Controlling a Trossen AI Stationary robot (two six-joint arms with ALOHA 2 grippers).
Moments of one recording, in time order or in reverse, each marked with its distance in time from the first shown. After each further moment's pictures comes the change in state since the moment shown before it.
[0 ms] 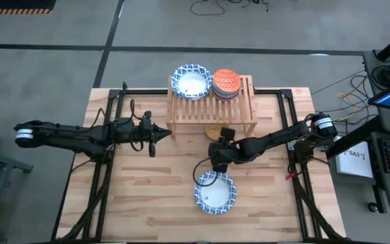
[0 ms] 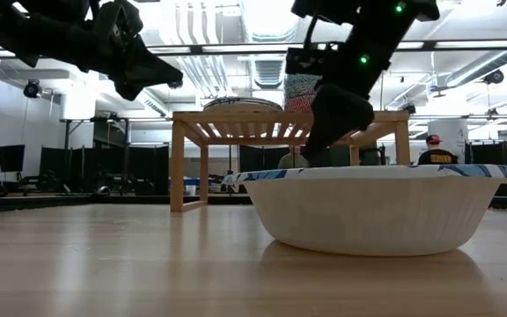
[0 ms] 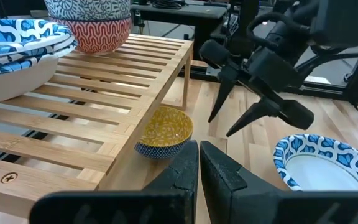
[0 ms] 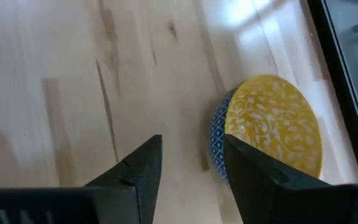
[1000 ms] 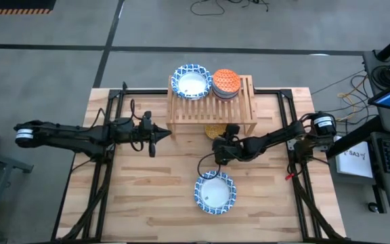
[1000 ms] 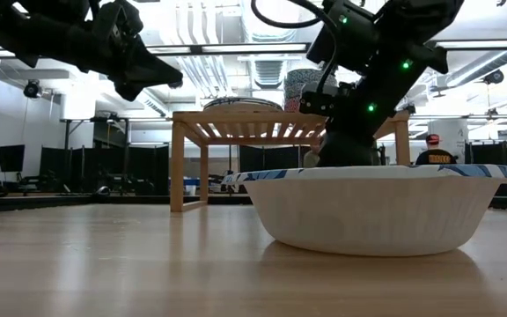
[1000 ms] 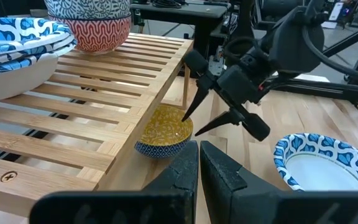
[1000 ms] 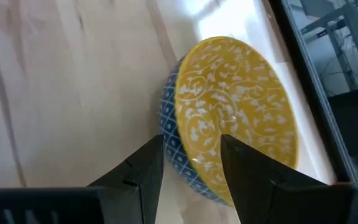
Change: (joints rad) left arm 0.000 0.000 -0.001 -0.002 0.000 0.000; right arm -0.064 0.000 -0.223 0.281 0.152 -0.069
